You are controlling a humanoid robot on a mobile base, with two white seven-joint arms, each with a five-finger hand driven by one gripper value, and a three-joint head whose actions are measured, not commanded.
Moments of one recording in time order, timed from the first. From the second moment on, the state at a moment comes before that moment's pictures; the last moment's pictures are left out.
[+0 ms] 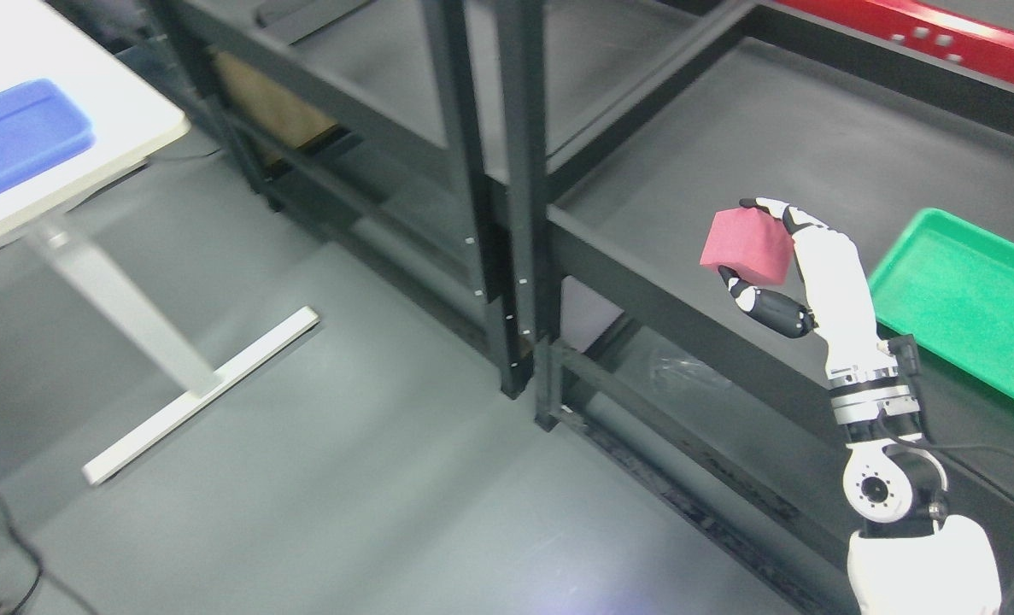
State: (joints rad) left arm 0.05 0.00 -0.13 0.00 0.14 -0.12 -0.17; right arm -0.07 0.00 -0.11 -1.63 0.84 -0.38 0.00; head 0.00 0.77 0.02
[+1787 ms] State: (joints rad) left arm 0.05 0.00 -0.13 0.00 0.13 -0.12 -0.17; right arm -0.07 0.00 -0.06 -1.64 0.84 -0.38 0.01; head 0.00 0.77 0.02
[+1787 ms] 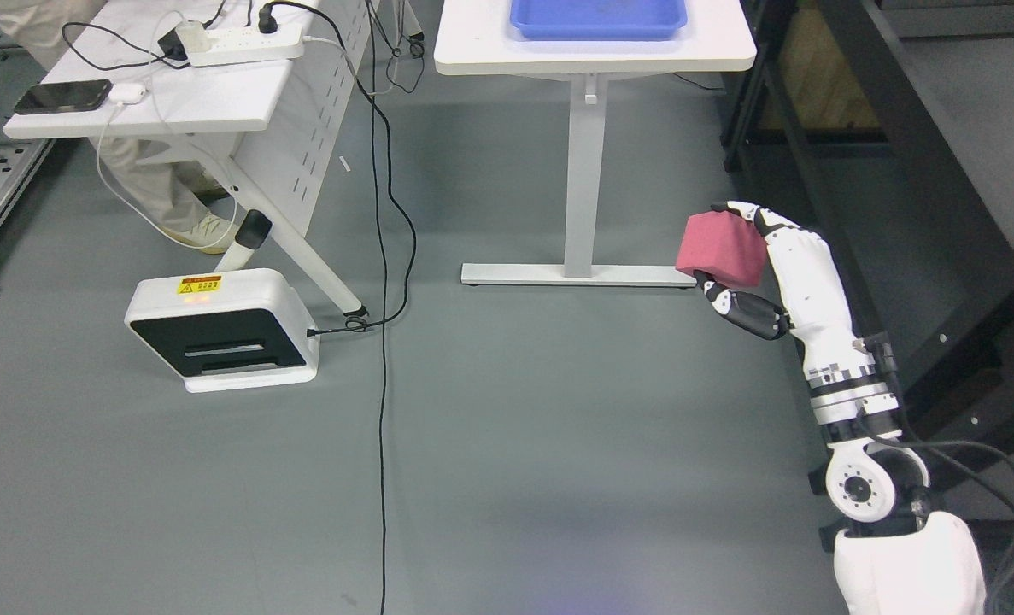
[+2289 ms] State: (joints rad) left arm 0.05 0.00 -0.13 0.00 0.13 -0.12 -0.17; right arm -0.07 0.00 -0.05 -1.64 0.84 -0.38 0.01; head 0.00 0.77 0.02
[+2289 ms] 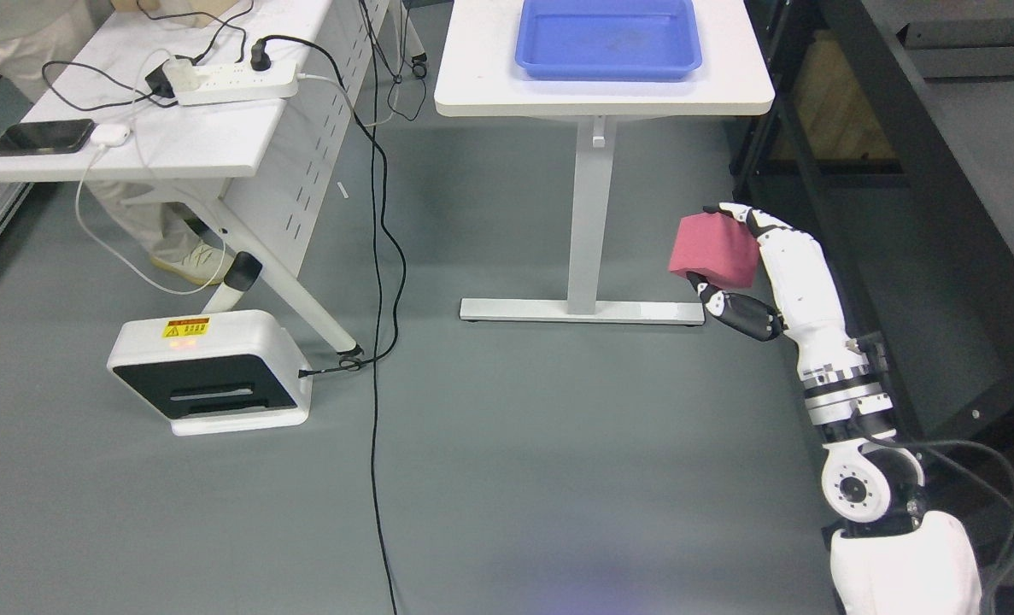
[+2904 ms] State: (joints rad) left arm 0.05 0.00 -0.13 0.00 0.13 -0.12 -0.17; right arm -0.07 0.00 -0.03 -1.64 0.84 -0.38 0.01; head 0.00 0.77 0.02
